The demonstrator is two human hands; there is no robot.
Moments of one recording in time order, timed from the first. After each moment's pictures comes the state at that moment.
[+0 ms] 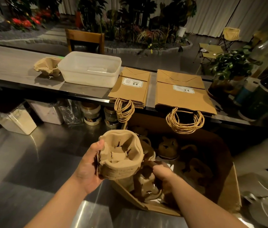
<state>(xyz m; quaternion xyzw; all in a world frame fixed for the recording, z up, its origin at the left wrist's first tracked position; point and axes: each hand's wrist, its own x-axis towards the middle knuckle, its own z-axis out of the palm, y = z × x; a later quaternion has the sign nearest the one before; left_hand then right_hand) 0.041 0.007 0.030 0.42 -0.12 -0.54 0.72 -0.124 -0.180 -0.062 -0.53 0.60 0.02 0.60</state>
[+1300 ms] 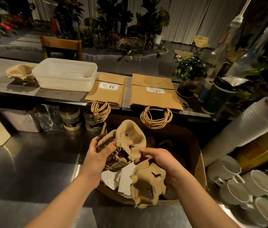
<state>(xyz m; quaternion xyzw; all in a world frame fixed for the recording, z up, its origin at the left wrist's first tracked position) -0.010 -0.036 0.023 0.56 -0.16 -0.43 0.69 -0.186 -0.154 0.074 -0.48 0.46 -0.10 0.74</state>
